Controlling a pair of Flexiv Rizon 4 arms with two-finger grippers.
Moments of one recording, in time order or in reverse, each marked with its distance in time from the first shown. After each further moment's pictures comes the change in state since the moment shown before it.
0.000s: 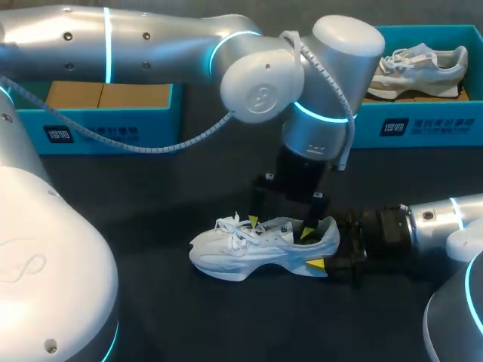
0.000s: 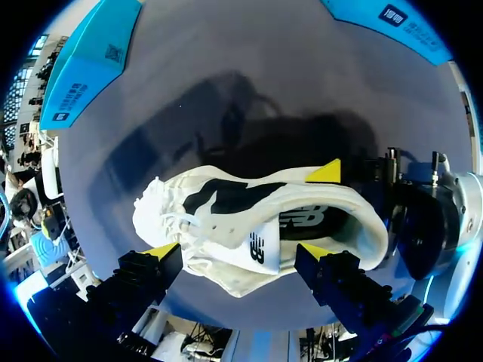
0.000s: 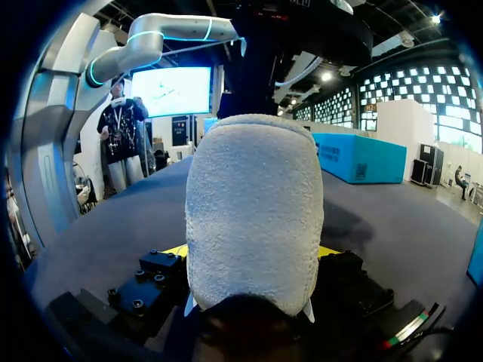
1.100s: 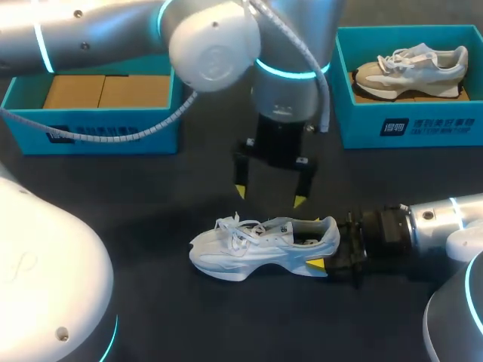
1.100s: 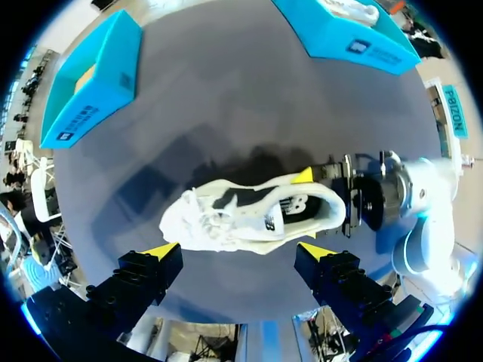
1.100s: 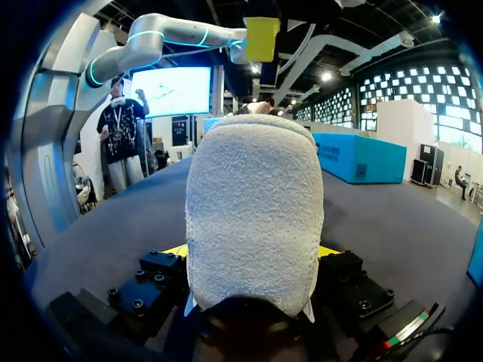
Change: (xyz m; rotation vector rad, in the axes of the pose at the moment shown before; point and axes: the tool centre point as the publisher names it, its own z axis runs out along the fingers) left arm -0.032 0.006 -0.070 0.105 0.132 0.098; right arm 0.000 0.000 0.000 0.000 0.000 0.000
